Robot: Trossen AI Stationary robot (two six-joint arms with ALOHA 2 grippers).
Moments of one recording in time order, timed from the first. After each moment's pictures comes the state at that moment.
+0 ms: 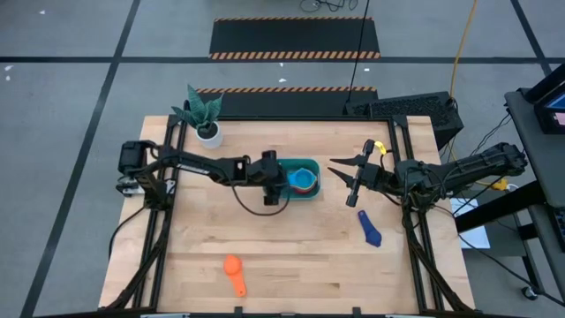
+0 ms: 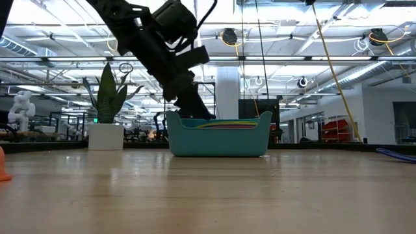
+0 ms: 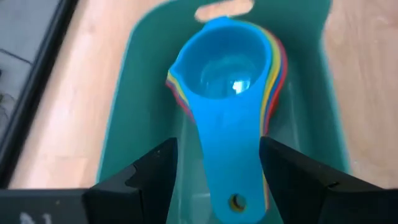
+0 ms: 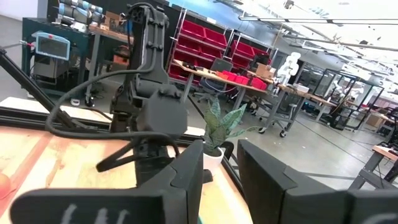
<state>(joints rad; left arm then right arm) 0.09 1.73 0.99 -0.01 -0.17 0.24 0.23 0.89 0.64 0.30 0.55 -0.32</state>
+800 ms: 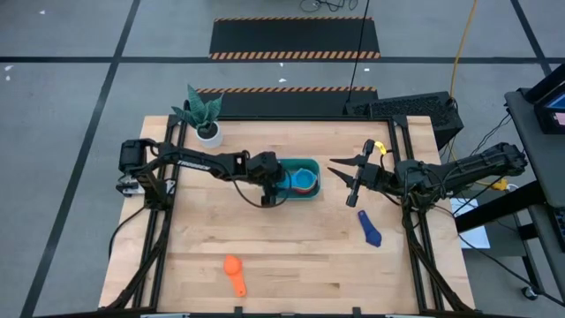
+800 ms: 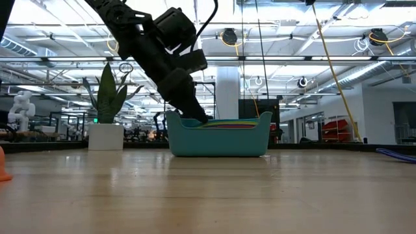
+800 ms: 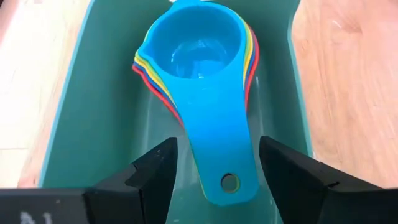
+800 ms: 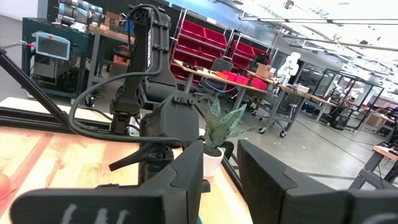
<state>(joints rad) 0.14 1.73 0.99 -0.06 0.03 0.17 0.23 0.89 0.64 0.30 0.55 -0.32</state>
